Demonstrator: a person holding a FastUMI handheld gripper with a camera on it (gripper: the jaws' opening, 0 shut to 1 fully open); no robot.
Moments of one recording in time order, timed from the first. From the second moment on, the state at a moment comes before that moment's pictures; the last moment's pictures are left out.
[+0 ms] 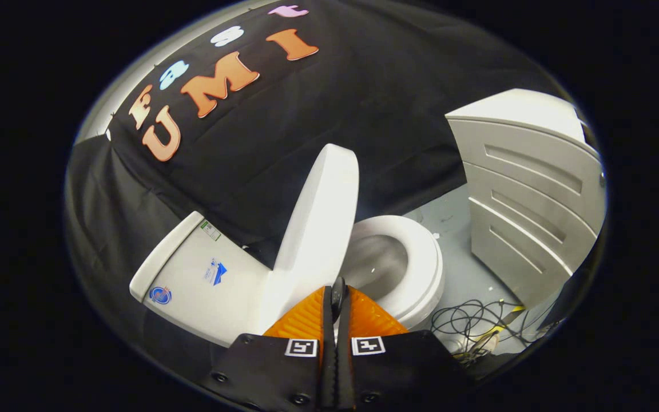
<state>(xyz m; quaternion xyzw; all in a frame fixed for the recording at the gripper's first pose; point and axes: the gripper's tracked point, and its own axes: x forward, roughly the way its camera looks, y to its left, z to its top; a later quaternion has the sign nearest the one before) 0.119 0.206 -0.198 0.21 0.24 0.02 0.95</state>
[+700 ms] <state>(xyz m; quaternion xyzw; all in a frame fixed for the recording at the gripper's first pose) 0.116 0.270 -0.139 0.04 0.19 0.02 0.98</state>
